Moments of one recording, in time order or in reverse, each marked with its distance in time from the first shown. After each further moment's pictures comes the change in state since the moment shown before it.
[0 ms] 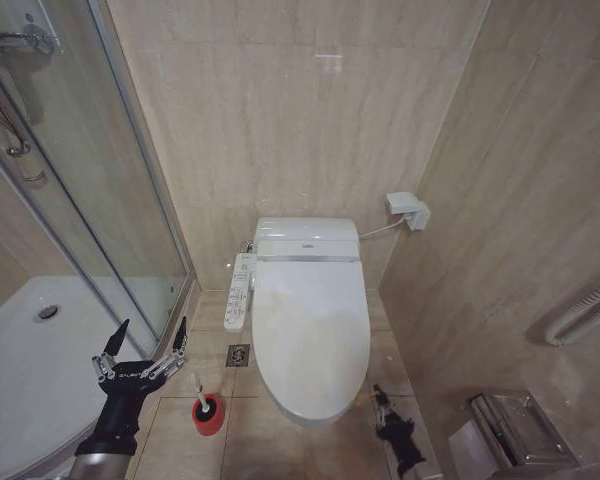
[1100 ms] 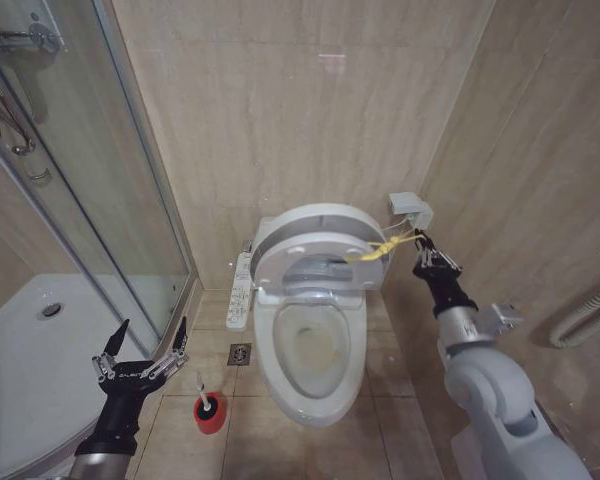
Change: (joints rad) left arm 0.000 0.000 0.000 0.000 0.000 0.000 0.000; right arm 0.479 -0.183 0.077 0.389 0.488 -0.353 0.207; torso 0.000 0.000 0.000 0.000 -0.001
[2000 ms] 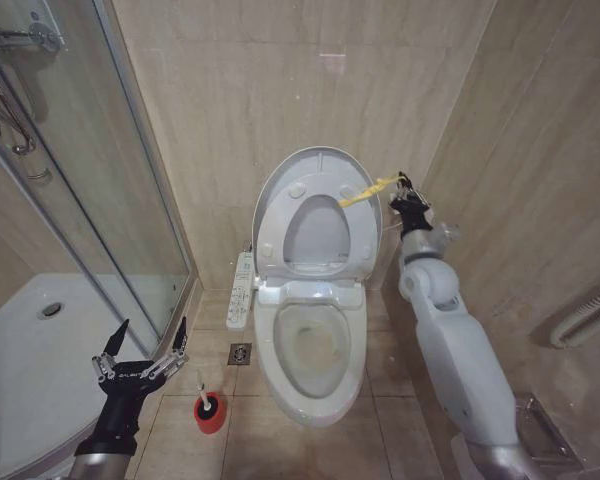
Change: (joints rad) left arm 0.000 0.000 0.000 0.000 0.000 0.000 0.000; right arm 0.556 0.095 -0.164 -0.499 -0.064 0.114 -0.021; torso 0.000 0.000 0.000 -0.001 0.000
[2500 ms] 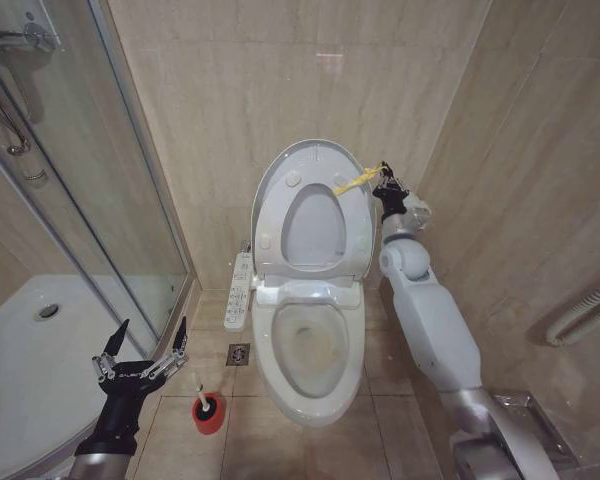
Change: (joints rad) left arm 0.000 0.000 0.000 0.000 0.000 0.000 0.000; right arm 0.186 0.030 -0.061 -0.273 -0.094 0.103 -0.036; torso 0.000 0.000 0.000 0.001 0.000
